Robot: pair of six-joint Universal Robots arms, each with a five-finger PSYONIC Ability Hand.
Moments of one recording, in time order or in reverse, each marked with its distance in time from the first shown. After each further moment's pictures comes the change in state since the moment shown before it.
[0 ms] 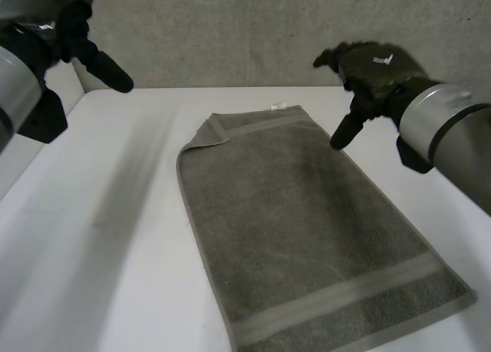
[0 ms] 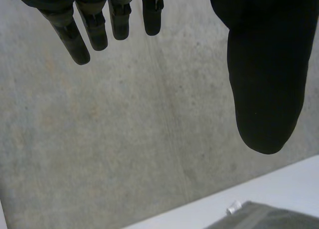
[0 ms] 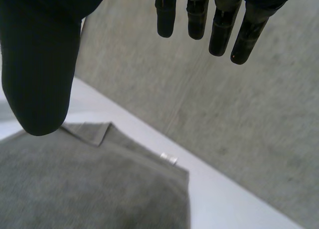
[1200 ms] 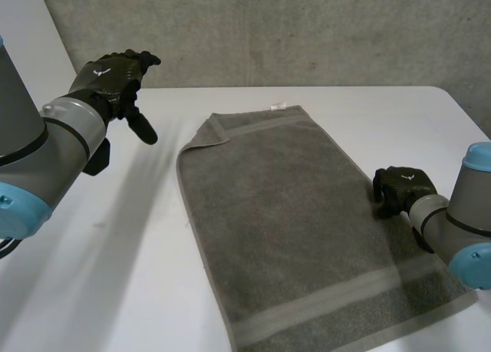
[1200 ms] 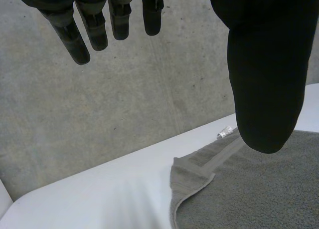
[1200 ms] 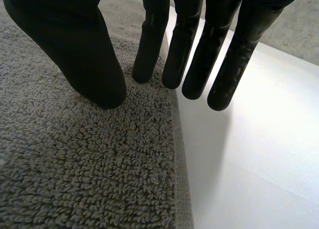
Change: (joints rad) left arm 0.000 -0.286 0.030 0.039 -0.003 0.087; right arm -0.276 0.419 0.325 -0.424 0.010 -0.049; left_hand -0.003 -0.002 -0.002 -0.002 0.000; right_hand 0.590 0.667 0.683 0.669 0.646
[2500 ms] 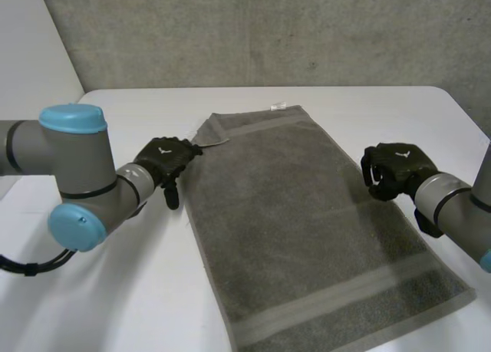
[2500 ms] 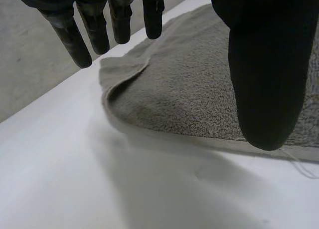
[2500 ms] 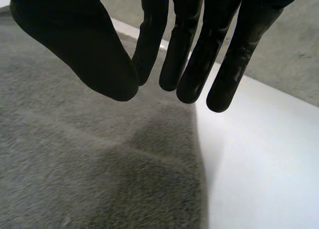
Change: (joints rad) left arm 0.016 -0.428 0.081 0.049 0.202 0.359; right arm 0.022 -0.209 0.025 0.131 -0.139 -0.006; left_hand 0.043 0.044 0.042 0.043 0.005; right_hand 0.104 0.111 0.107 0.108 0.172
